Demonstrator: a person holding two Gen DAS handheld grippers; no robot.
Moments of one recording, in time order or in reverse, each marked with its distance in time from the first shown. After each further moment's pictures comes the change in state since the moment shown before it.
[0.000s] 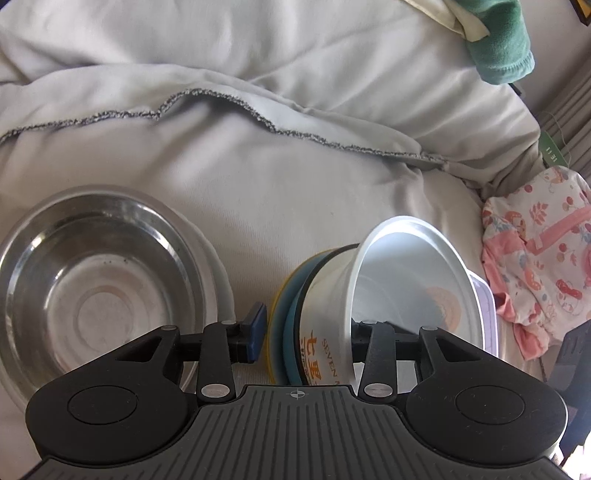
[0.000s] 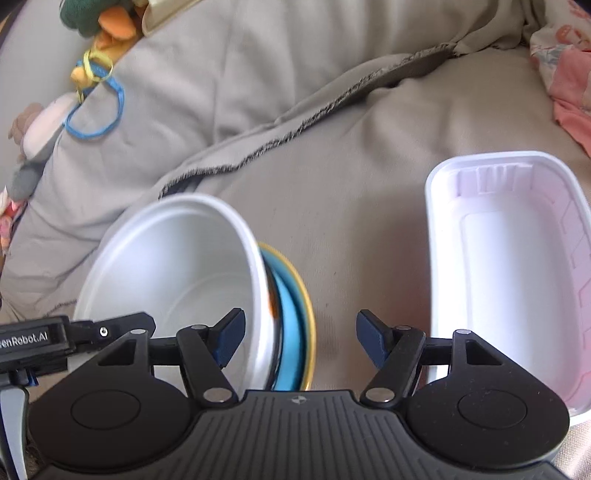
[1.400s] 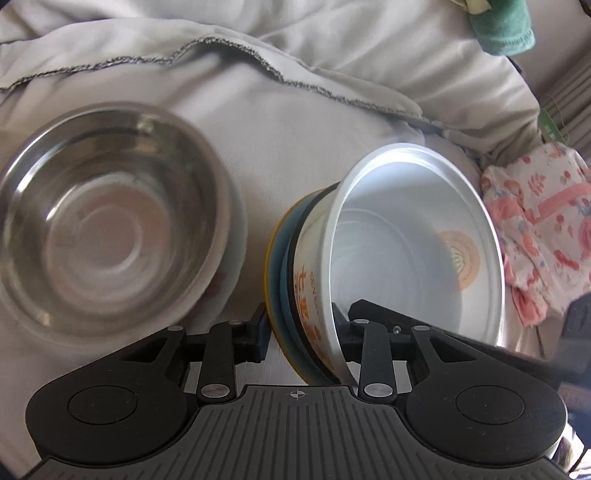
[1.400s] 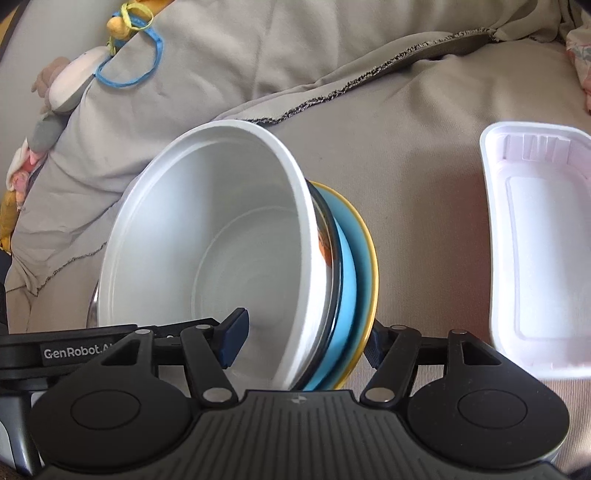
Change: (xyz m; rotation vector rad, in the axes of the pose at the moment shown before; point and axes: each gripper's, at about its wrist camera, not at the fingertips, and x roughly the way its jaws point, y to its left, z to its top) left arm -0.011 0.012 -0.050 -0.009 0.089 -0.013; right arm -0.004 0.024 -0.026 -0.046 0.098 0.045
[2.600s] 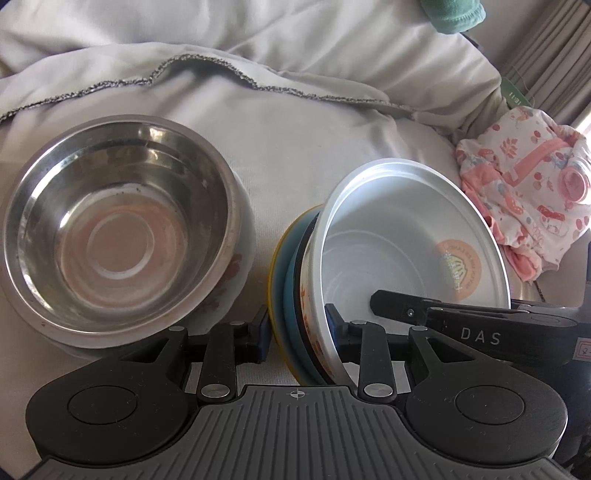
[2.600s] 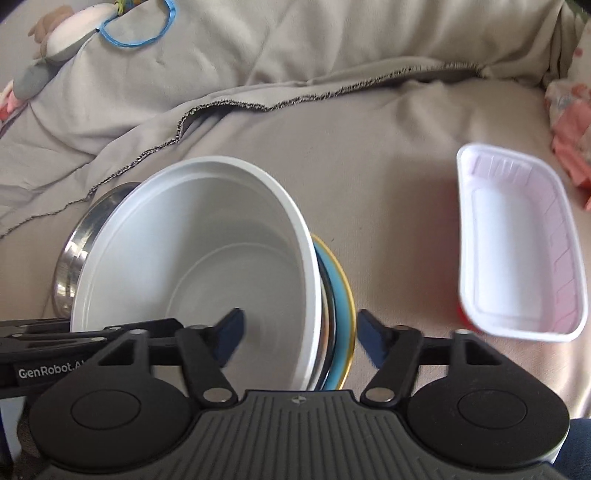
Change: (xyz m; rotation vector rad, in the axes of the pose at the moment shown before) left arm -0.009 0.010 -0.017 0.160 -0.052 -0.041; right arm -0.017 0.035 -0.023 -0.130 -0.012 -0.208
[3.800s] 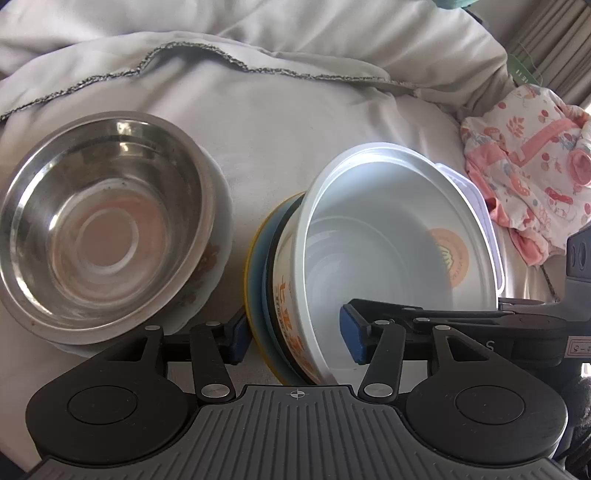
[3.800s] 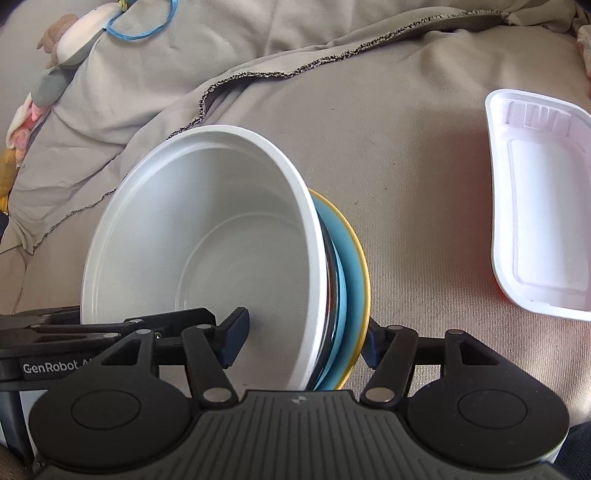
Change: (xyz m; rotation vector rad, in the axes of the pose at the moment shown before) left arm 0.007 -0.021 0.009 0.018 0.086 0.035; right arm 0.014 -0.023 -0.005 0.044 0.094 0.180
